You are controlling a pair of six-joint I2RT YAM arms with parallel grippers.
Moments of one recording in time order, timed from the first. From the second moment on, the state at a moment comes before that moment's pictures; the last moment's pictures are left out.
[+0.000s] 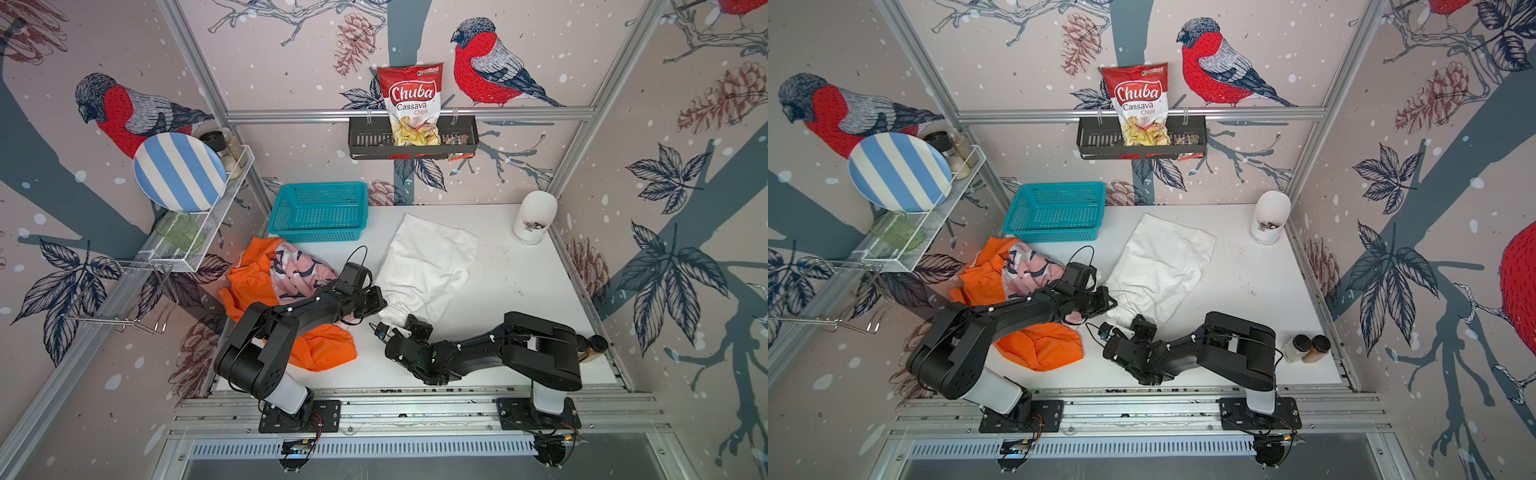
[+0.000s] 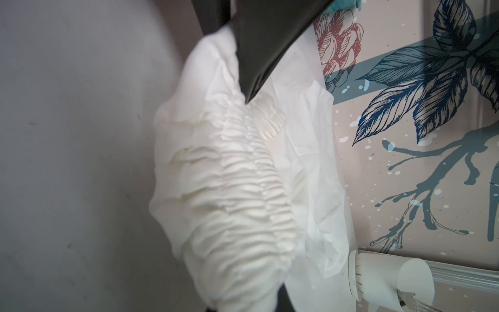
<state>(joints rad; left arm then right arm) -0.45 1.55 0.71 -0.10 0.39 -0.76 1.36 1.85 0.81 0.15 0.93 -0.38</state>
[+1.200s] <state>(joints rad) -0.51 1.44 0.79 -0.29 0.15 -0.68 0.79 1.93 0.62 0.61 -0.85 0.81</state>
